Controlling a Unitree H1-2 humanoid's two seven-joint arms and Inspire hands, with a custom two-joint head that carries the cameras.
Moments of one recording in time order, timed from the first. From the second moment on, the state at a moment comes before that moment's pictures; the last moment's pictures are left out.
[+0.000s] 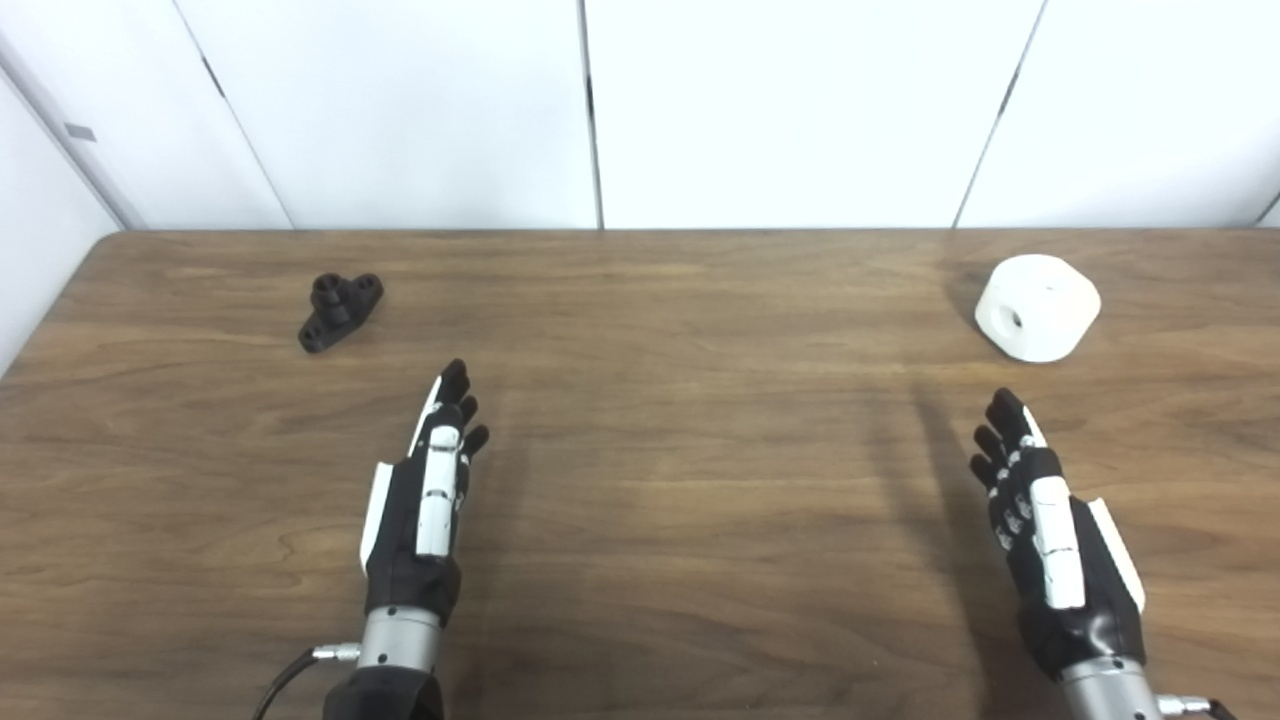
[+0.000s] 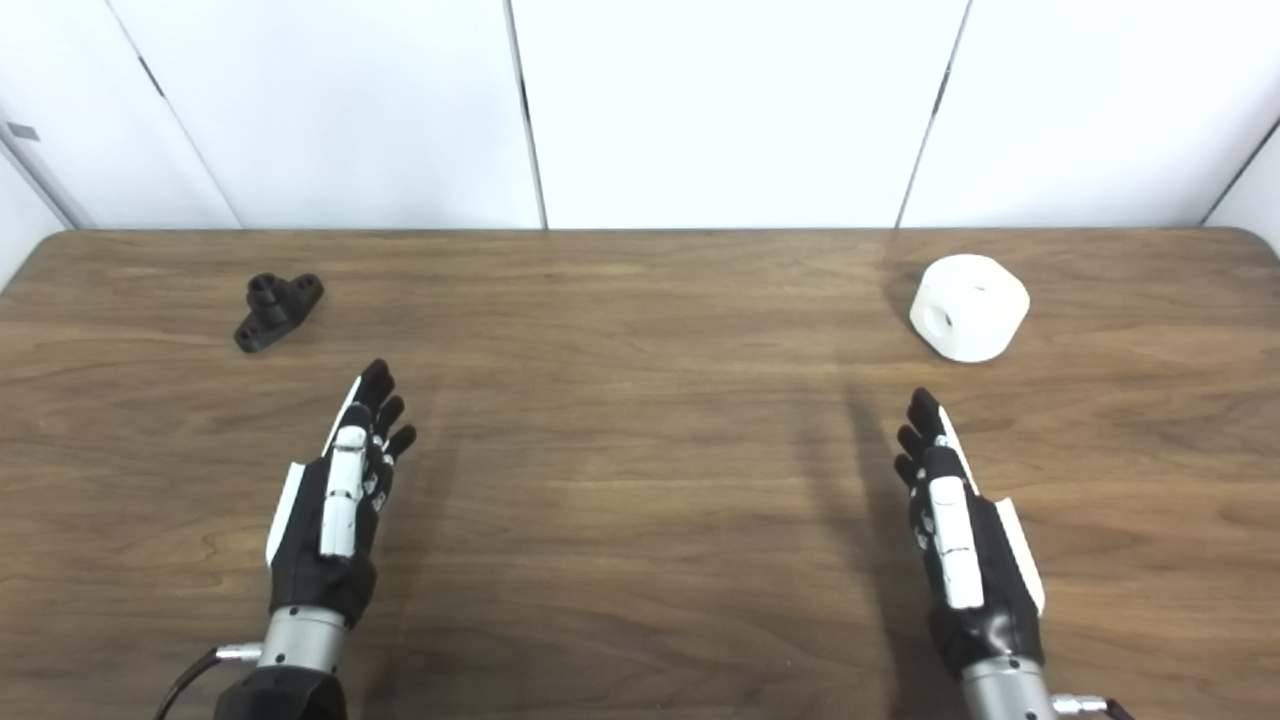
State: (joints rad) left arm 0.25 -0.01 -0.01 -0.42 -0.06 0.14 0.10; right arm 0.22 -0.15 0.04 -0.40 0.11 0.15 0.00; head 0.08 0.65
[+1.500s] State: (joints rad) left arm 0.25 -0.02 -0.07 -0.29 0.00 0.02 0.12; right arm 0.20 -0.16 0.00 -0.23 0.17 -0.05 0.07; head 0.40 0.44
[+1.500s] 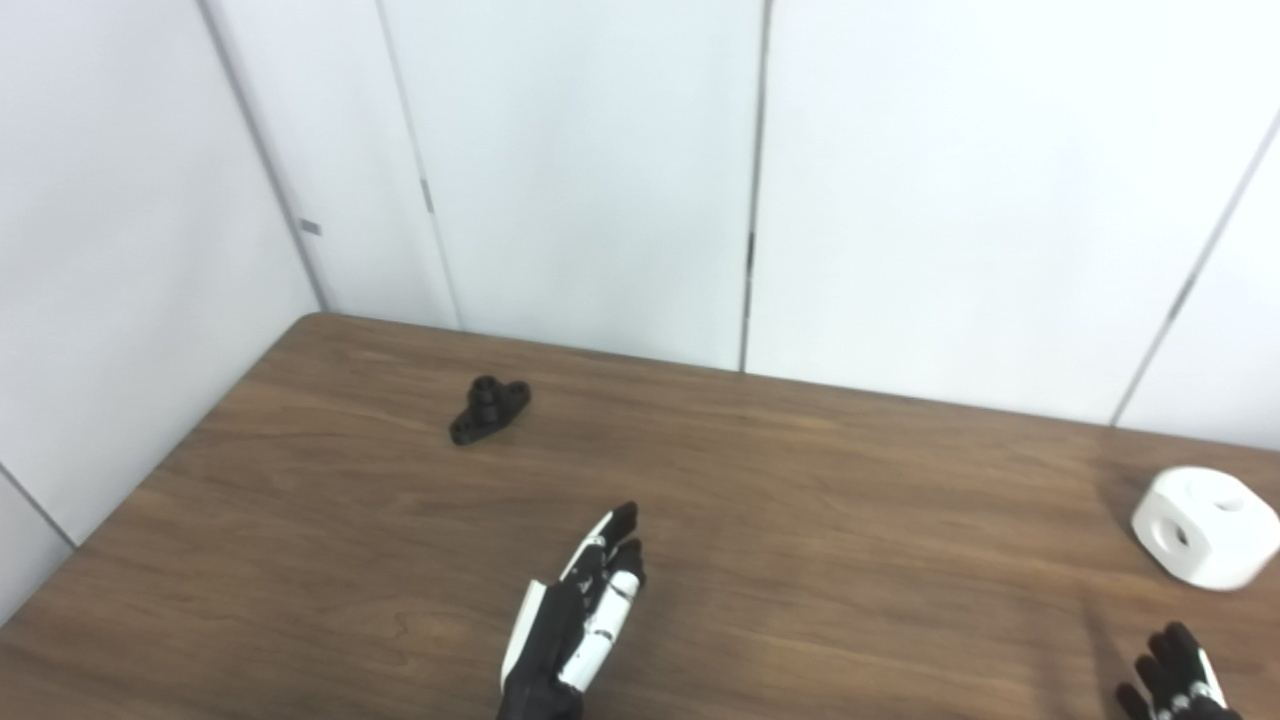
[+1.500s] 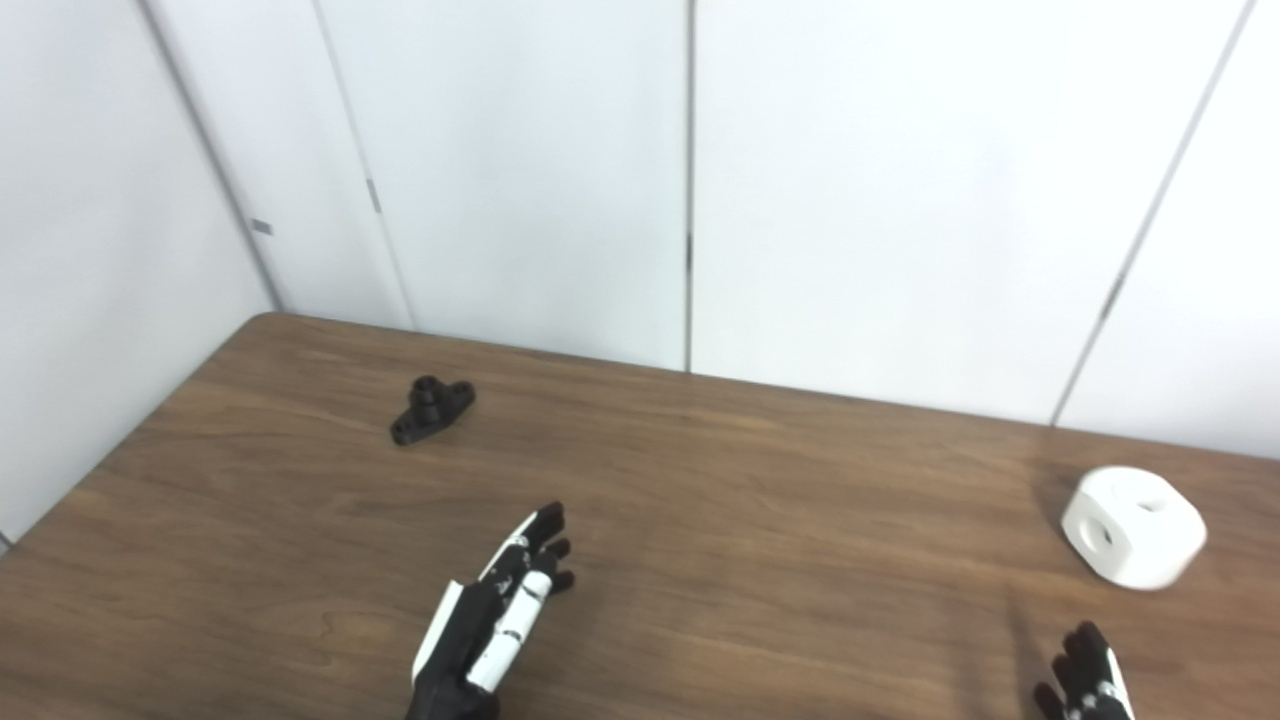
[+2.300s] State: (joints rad) left arm 0.25 -0.02 -0.11 -0.29 0.03 0.03 0.16; right arm 0.19 -0.16 -0.01 -0.21 0.19 -0.04 0.10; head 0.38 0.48
